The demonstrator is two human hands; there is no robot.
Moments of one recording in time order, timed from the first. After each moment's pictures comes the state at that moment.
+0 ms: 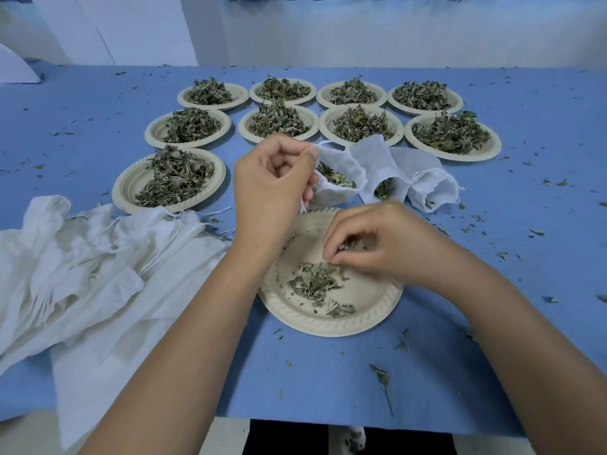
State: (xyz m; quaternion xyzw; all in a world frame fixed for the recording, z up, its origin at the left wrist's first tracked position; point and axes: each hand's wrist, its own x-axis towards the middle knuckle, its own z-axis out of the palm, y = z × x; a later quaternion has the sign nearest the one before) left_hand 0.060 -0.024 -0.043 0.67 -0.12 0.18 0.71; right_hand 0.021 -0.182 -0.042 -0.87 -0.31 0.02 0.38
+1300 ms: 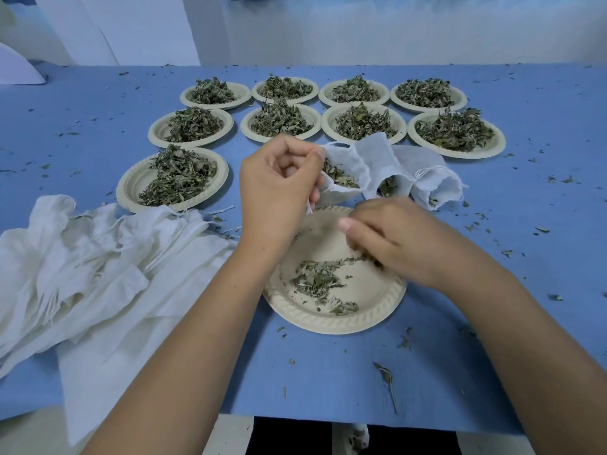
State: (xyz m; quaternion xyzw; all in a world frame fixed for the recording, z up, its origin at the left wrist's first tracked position) left_hand 0.056 -0.028 -0.042 0.68 -0.12 0.17 0.71; right_hand 0.024 -0.191 -0.048 -0.94 -0.25 -0.03 0.22
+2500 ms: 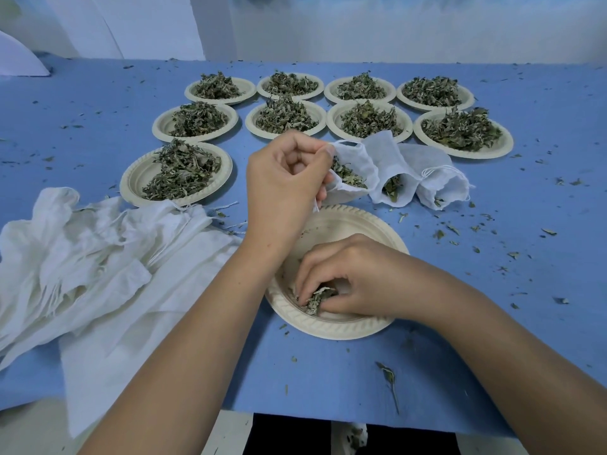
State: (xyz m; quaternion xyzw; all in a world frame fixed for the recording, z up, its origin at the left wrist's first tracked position) left_hand 0.057 -0.028 -0.042 0.68 -0.12 0.17 0.71; right_hand 0.008 -0.153 -0.057 -0.84 -0.42 0.09 0.32
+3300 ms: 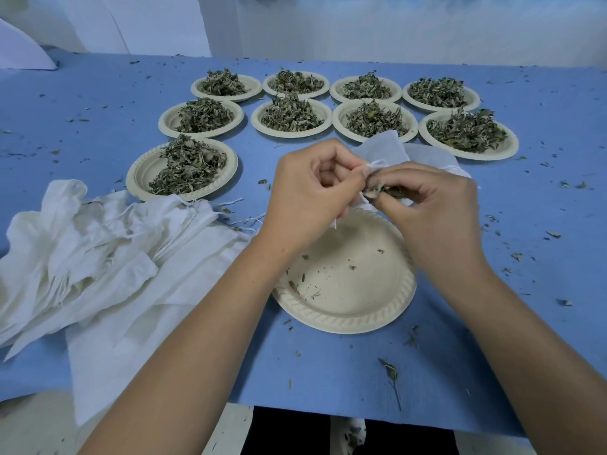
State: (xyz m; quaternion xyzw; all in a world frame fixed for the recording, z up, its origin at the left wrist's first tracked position) left_hand 0.052 -0.033 -0.045 0.71 -0.22 0.11 0.66; right_hand 0.018 -0.173 -0.045 -0.82 -0.14 -0.29 0.47
